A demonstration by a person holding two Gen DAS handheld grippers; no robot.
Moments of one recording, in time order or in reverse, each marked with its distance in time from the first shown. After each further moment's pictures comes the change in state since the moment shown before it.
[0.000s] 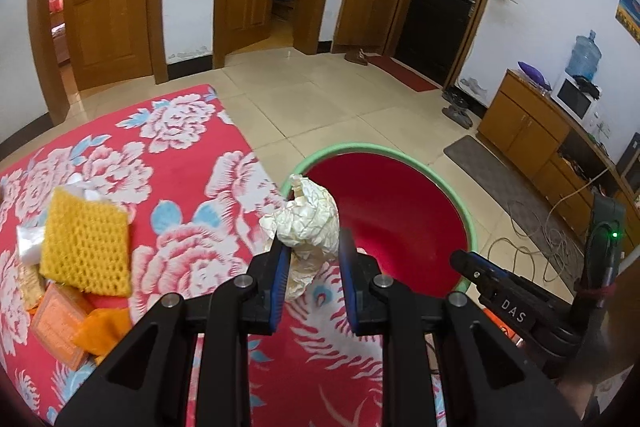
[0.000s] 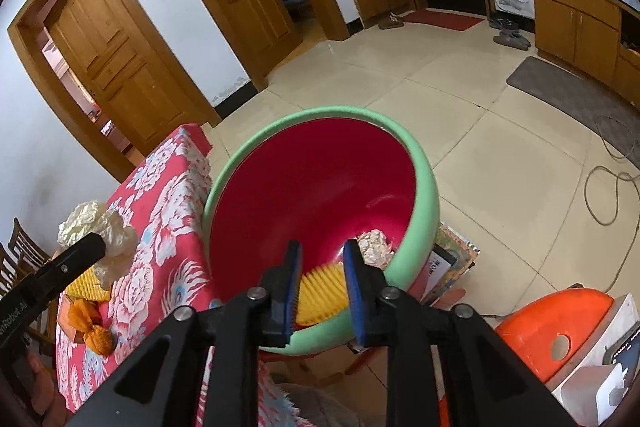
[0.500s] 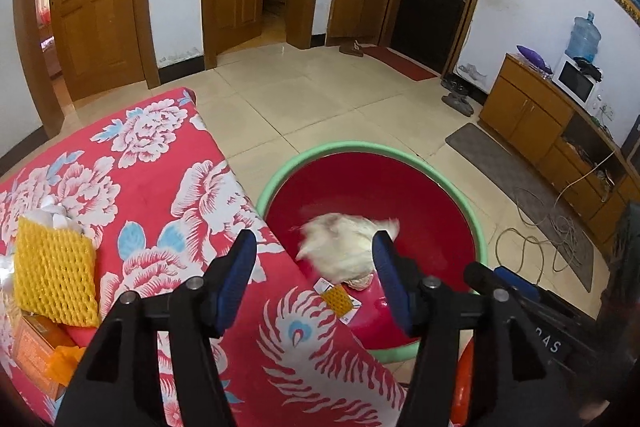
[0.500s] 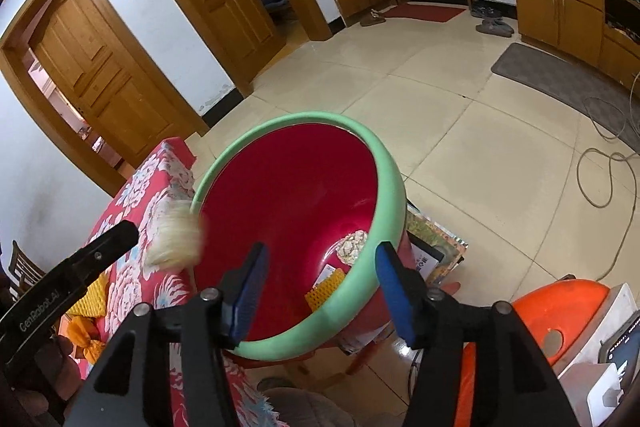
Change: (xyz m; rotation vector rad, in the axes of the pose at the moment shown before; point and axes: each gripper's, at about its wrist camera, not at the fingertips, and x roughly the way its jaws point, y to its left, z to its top) left arm 0.036 -0.020 0.011 0.048 0.020 0.016; right arm 0.000 -0.023 0.006 0.072 0.005 -0.017
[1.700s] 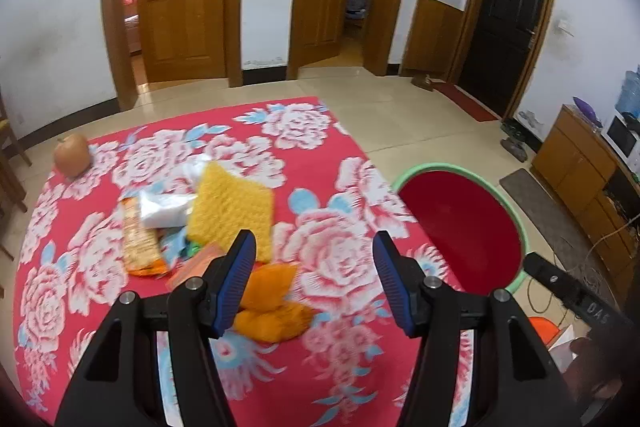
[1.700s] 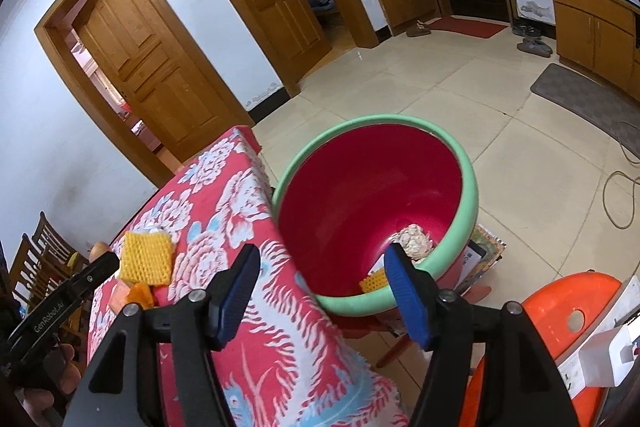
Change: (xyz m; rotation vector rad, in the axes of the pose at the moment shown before) left arm -0.110 0.100 -0.043 -0.184 -0.091 0.212; right arm -0.048 0.069 -0.028 -0.107 -0.023 0.133
